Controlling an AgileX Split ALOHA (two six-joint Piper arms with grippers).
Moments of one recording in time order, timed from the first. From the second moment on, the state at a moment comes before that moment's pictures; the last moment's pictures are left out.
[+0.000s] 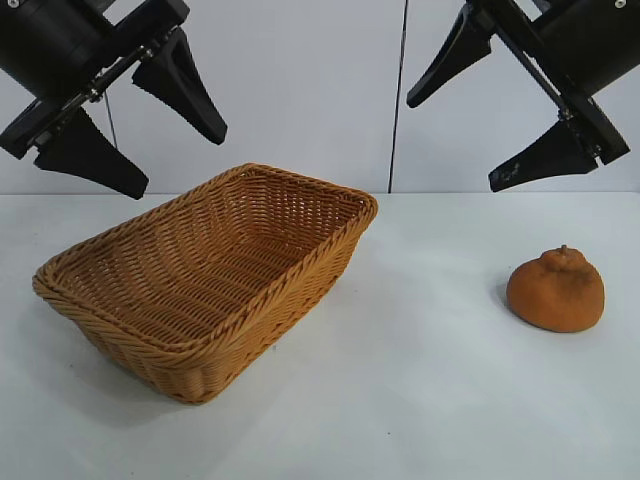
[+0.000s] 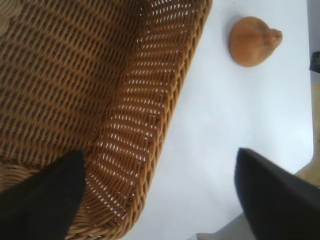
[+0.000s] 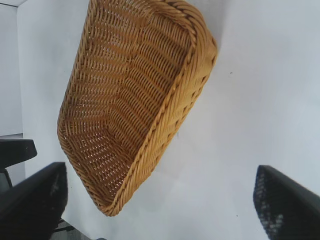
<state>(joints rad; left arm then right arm) -0.24 1.69 -1.21 -0.75 0.82 0.23 0.11 1.70 -1.19 0.84 0.91 -0.32</state>
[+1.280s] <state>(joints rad) -0.24 1.69 -1.21 -0.75 0.80 0.23 0.11 1.70 -1.19 0.84 0.91 -0.32</state>
